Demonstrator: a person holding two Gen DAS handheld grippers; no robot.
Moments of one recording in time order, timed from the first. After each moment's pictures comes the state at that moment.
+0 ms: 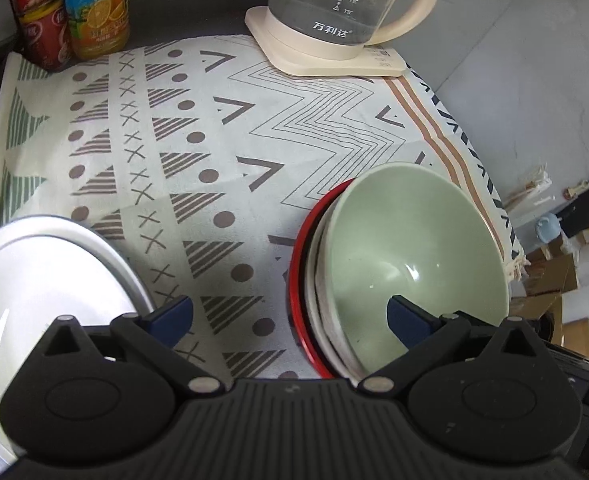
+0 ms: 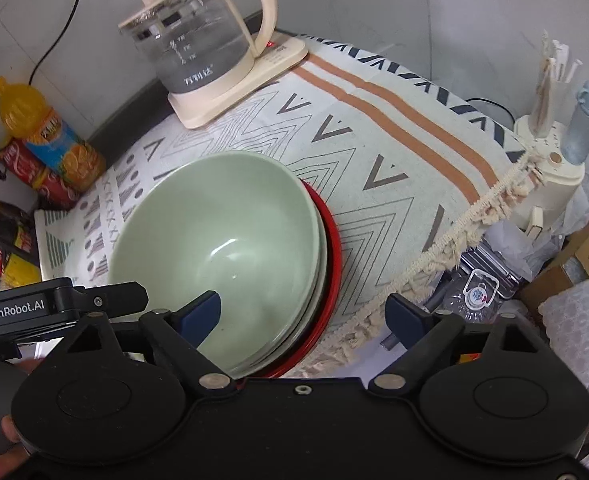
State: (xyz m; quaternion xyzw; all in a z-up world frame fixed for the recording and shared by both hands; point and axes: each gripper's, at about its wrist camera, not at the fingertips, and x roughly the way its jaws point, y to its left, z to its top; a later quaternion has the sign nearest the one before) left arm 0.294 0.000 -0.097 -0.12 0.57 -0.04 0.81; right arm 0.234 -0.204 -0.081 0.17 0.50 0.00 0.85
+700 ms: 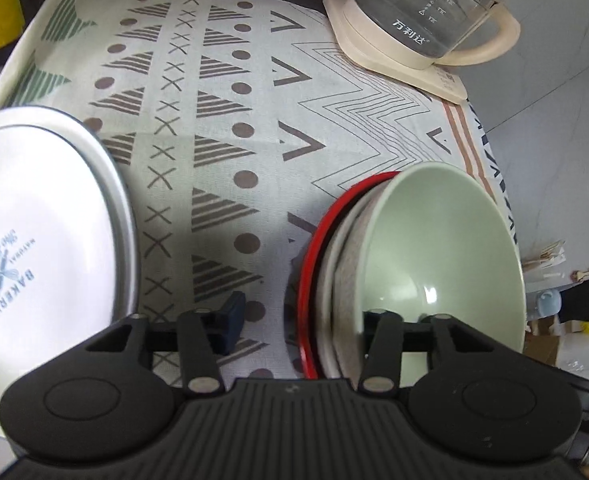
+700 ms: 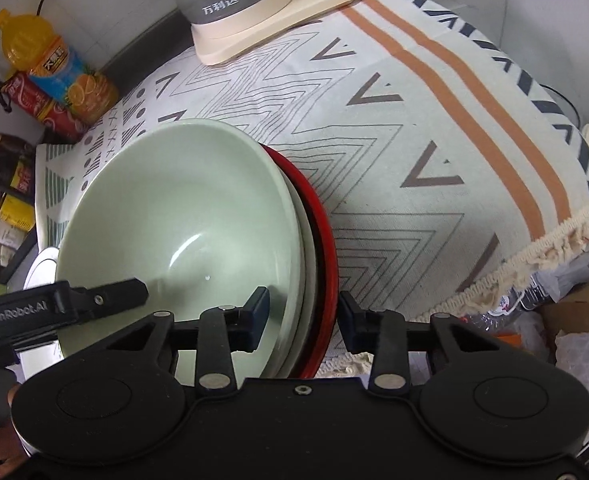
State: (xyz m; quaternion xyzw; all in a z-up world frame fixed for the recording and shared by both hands) left arm 0.289 0.004 -0.130 -0.24 0.57 0.04 0.79; right arm 0.292 -0.215 -0.125 0.12 0.58 0.11 0.80
